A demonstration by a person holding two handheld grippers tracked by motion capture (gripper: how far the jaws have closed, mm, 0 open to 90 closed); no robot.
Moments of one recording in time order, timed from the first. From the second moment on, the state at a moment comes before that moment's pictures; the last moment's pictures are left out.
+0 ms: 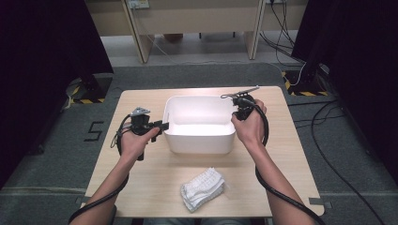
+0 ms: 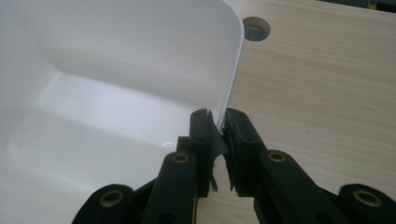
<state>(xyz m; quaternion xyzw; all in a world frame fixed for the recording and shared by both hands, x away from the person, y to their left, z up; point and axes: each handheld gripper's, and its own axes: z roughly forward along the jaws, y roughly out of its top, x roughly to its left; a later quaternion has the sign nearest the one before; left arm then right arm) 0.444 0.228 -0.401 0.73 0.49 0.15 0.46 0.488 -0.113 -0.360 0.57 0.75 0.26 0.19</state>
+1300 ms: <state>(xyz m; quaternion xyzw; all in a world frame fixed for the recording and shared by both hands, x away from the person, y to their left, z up) 0.384 0.244 -0.384 0.73 0.41 0.21 0.50 0.450 -0.151 -0.364 0.59 0.71 0.34 0.20</state>
